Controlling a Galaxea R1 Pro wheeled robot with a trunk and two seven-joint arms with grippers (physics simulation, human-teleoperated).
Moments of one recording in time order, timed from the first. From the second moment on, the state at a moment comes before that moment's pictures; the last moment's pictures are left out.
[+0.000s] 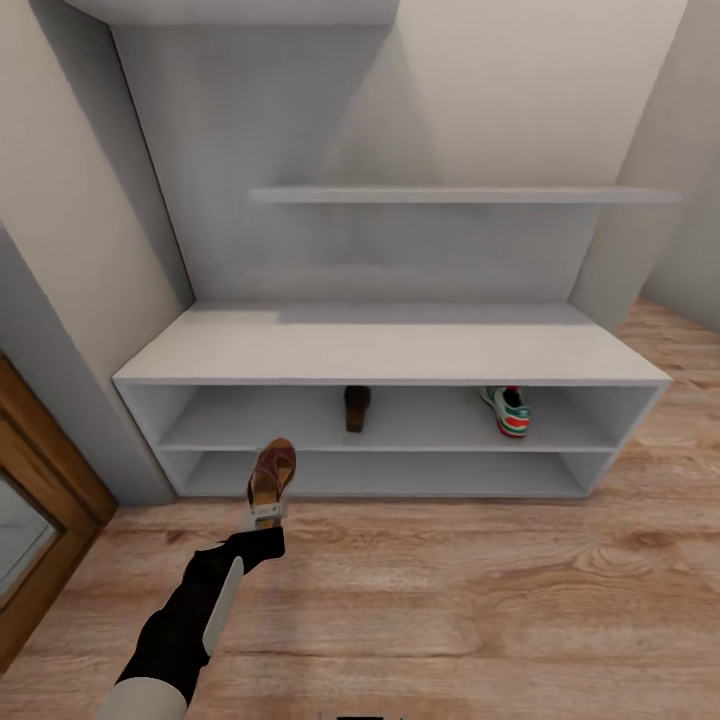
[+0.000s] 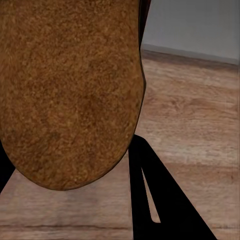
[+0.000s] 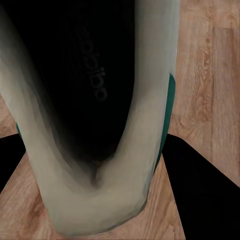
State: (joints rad) left arm -0.48 -0.09 0.06 -1.01 0.07 0.55 -0.03; right arm -0.76 -0.79 -1.05 -0.88 0.03 0.68 -0.08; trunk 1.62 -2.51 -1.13
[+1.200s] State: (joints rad) left arm -0.48 -0.09 0.06 -1.01 0.07 0.55 -0.03; right arm -0.76 -0.79 -1.05 -0.88 0.03 0.68 -0.08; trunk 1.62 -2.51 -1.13
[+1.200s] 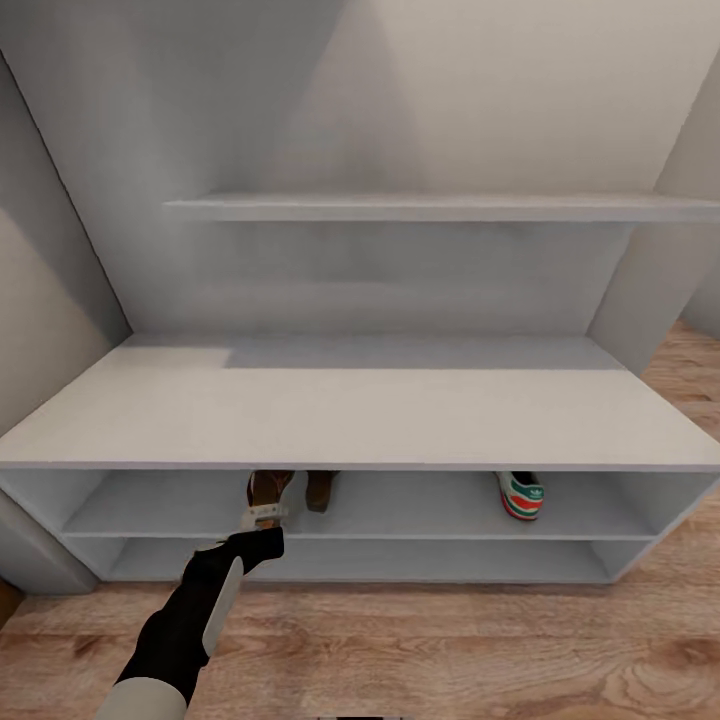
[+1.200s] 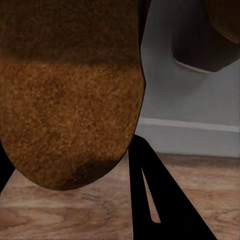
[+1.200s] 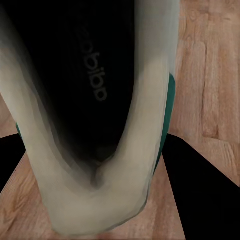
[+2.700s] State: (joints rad) left arm -0.48 -0.08 0.06 -1.01 0.07 0.55 -0.03; right arm -0.76 -0.79 -1.05 -0.88 0.03 0.68 -0.08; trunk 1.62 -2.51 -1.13
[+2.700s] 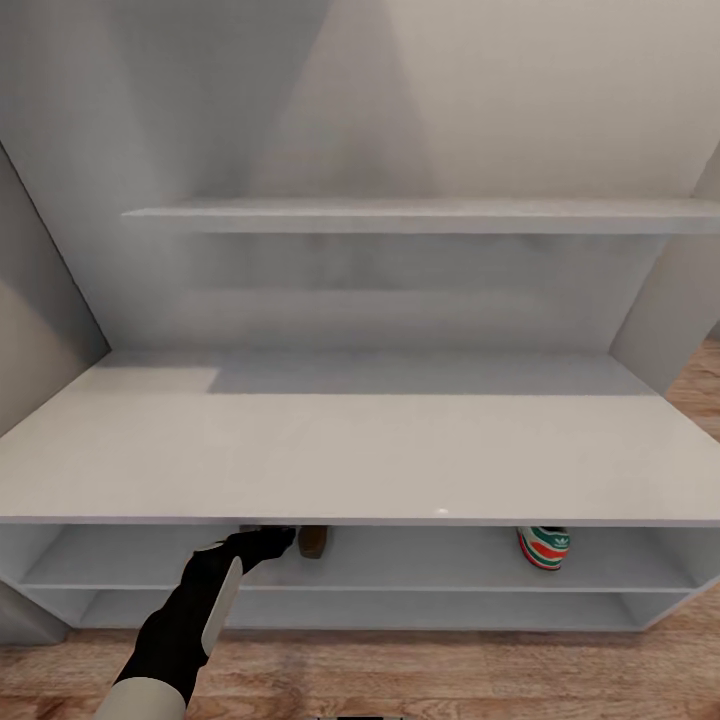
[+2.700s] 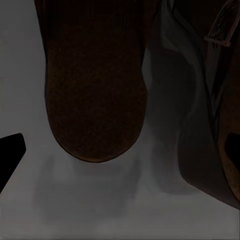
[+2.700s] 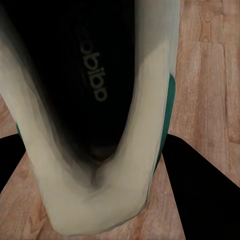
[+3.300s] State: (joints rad) left arm -0.48 -0.09 0.06 -1.01 0.07 0.55 -0.03; right arm -0.76 -0.79 -1.05 -0.88 0.03 0.68 -0.08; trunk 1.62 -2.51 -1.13
